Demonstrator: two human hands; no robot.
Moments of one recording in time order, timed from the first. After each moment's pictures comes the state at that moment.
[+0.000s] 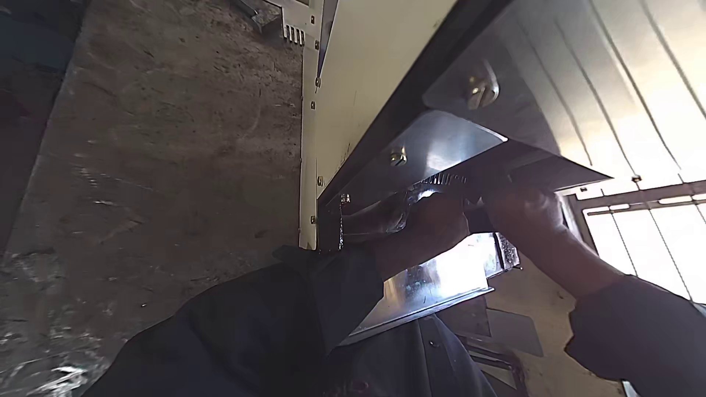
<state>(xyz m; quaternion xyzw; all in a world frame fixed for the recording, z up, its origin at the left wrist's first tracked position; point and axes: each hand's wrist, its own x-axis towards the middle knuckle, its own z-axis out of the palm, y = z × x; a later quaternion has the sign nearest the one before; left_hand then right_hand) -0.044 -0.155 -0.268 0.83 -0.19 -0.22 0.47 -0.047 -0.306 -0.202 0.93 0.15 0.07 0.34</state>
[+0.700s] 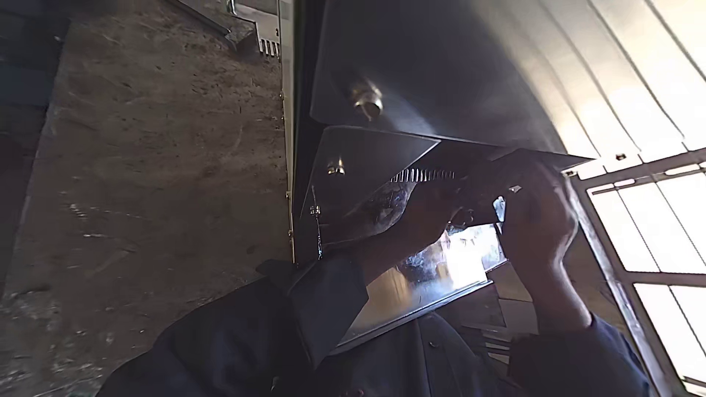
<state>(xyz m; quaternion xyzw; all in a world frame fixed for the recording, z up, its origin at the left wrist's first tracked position) -0.045 -0.161 -0.282 0.43 -0.12 -0.23 0.86 -0.089 -0.314 -0.209 0.94 0.12 0.30 -0.11</state>
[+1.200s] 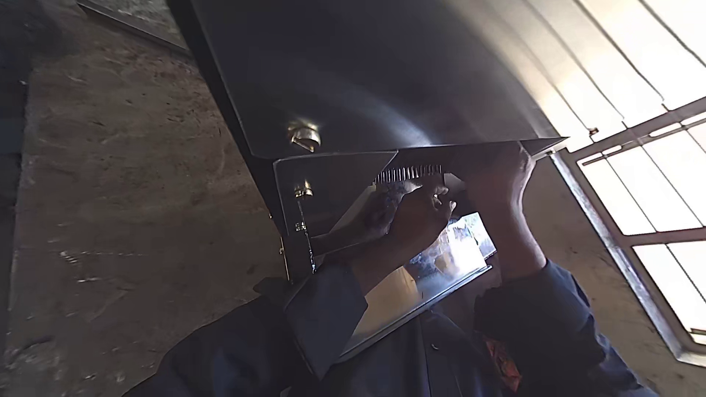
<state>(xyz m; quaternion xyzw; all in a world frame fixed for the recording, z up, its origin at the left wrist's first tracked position) -0.043 -0.165 -0.284 0.70 -0.17 -0.25 0.65 -0.041 -0.268 -0.200 0.95 -0.15 0.27 -0.06</state>
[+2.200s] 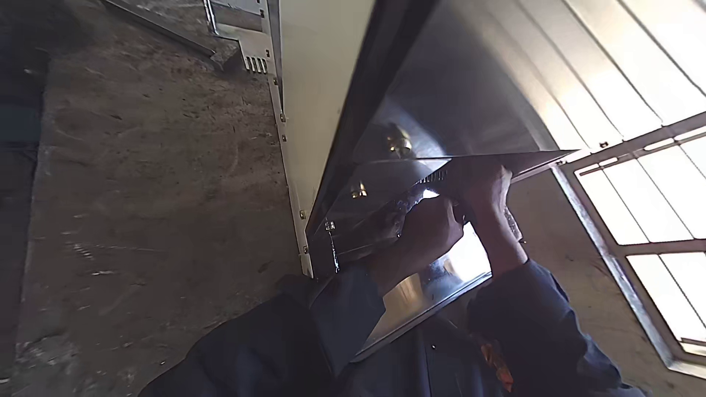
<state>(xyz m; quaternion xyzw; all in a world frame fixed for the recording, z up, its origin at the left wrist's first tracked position) -0.046 -0.156 -0.275 0.79 -0.23 -0.22 0.52 -0.023 -0.263 -0.223 0.97 -0.21 0.15 0.01</state>
